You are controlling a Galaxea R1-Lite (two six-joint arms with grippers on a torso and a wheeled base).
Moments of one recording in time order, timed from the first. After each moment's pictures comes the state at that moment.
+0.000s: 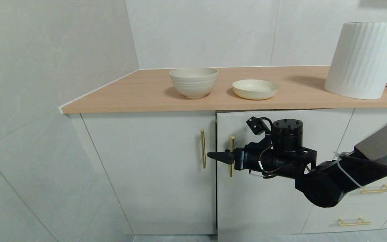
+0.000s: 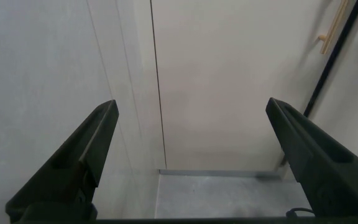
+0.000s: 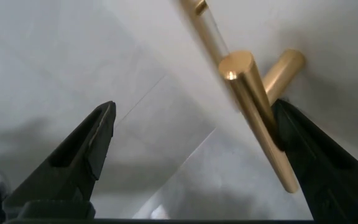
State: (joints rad) left arm 0.01 0.00 0.00 0.00 0.02 0.00; right arm 0.59 2.07 -0.95 -0.93 0.47 0.44
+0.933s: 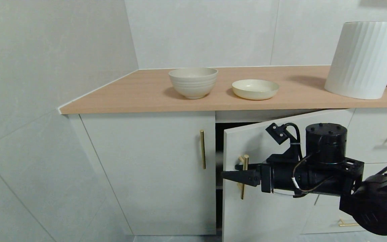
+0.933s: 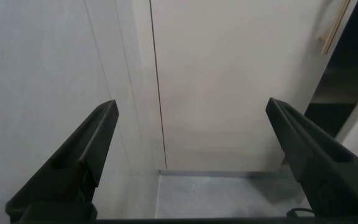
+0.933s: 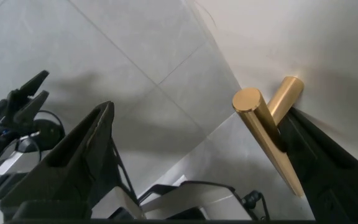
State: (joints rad) left arm 0.01 0.00 0.00 0.00 0.02 0.00; right arm 0.61 1.83 -0.68 -0.94 0.62 0.44
